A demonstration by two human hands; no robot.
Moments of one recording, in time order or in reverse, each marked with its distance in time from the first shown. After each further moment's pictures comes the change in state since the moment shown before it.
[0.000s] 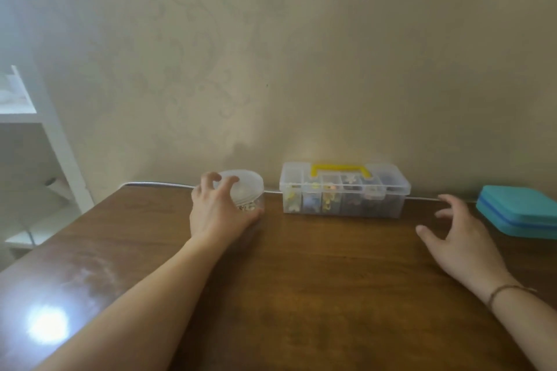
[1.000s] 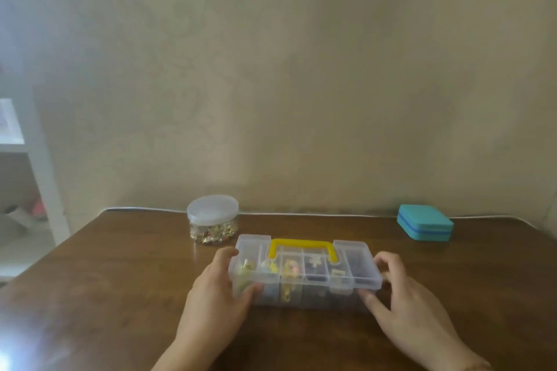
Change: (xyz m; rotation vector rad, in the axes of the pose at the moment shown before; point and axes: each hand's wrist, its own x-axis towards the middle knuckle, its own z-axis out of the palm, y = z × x) left_hand -0.156 0.023 -0.066 -0.404 -0.178 0.113; right_hand -0.158 -0.055 -0.092 -0.163 -0.204 -0.111
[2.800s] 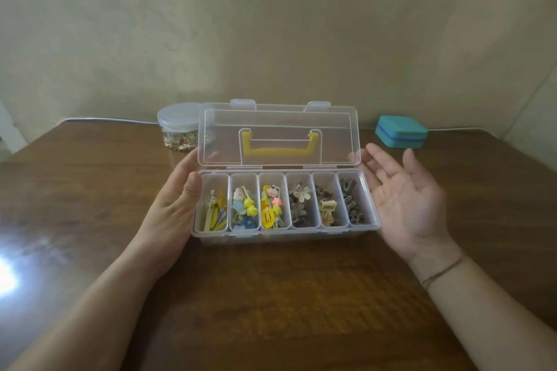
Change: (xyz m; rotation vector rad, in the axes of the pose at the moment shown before) left_hand -0.033 -0.006 -0.020 -0.869 -0.284 -0.001; right_hand -0.020 0.010 0.008 1.806 0.021 0.136
